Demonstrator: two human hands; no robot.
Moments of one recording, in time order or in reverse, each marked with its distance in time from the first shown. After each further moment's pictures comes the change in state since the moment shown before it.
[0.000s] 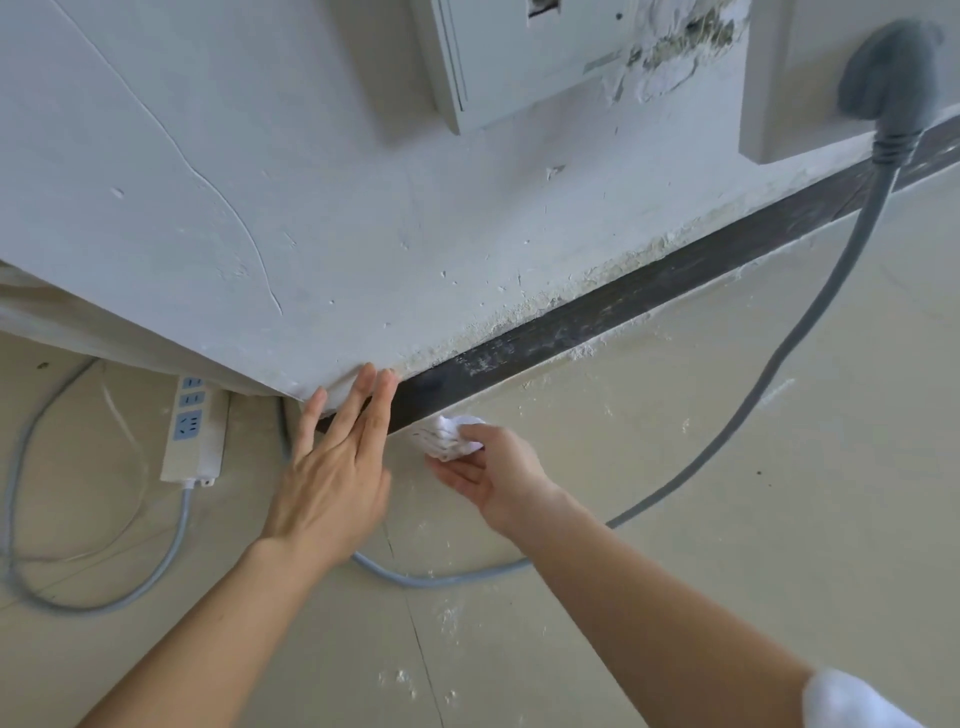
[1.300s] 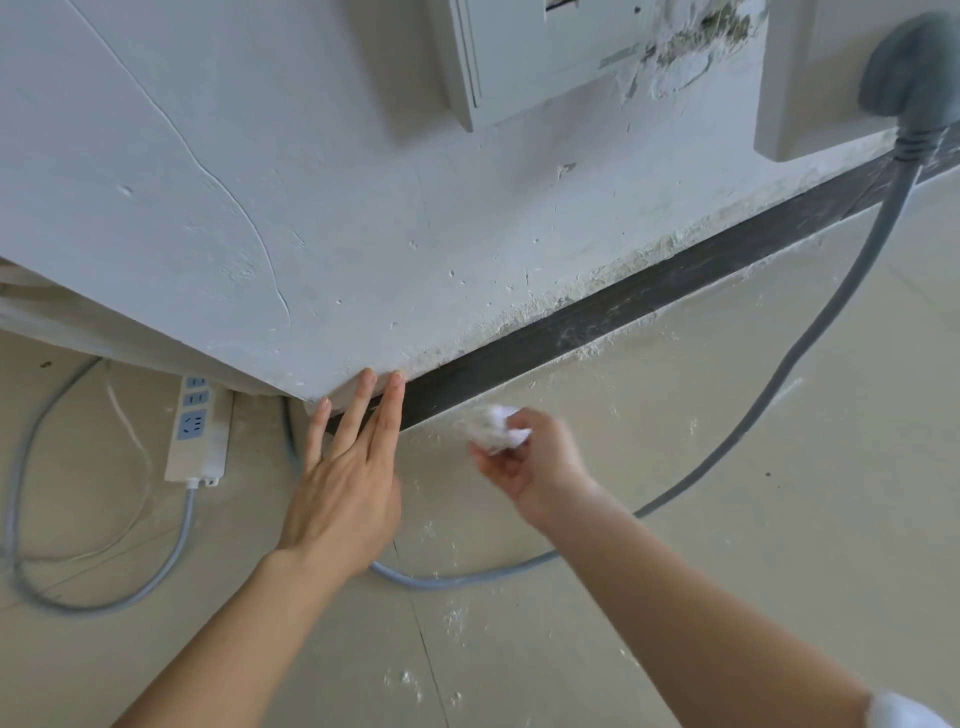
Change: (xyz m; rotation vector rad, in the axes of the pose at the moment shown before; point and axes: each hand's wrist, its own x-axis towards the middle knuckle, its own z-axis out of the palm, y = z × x) left_hand -0.004 0.011 -0.002 -0.100 -0.025 -0.076; right_hand -0.015 -0.019 -0.013 0.054 0.078 -0.064
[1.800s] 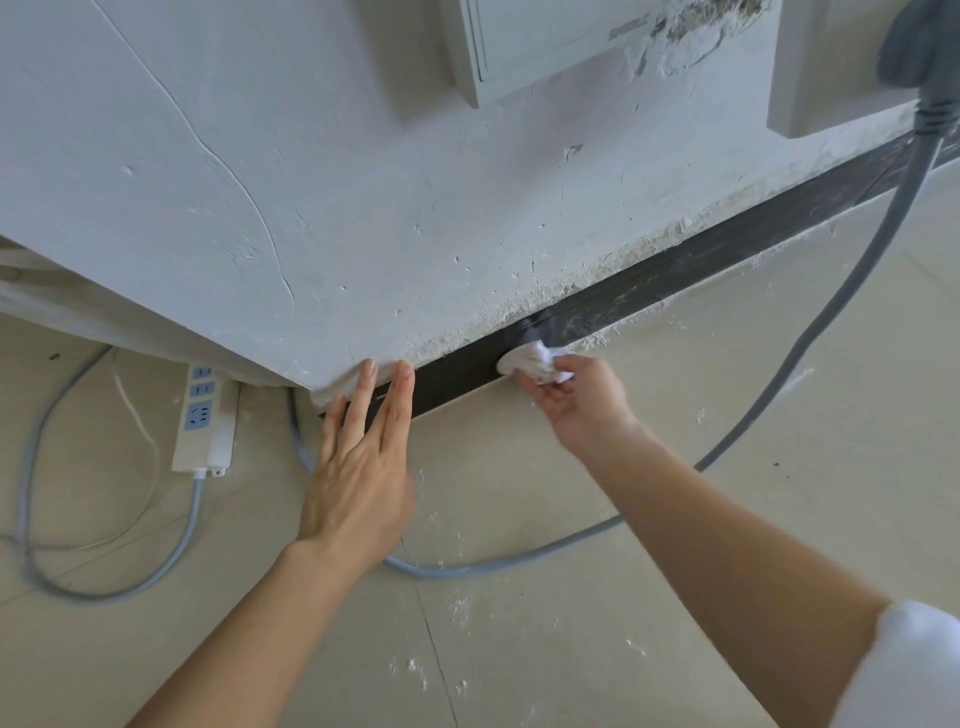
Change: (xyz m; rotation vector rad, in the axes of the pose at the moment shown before) left_hand -0.001 0.009 0.001 -0.007 -0.053 -0.025; right_hand 0.031 -0.047 -0.008 0.195 0.084 -0.217
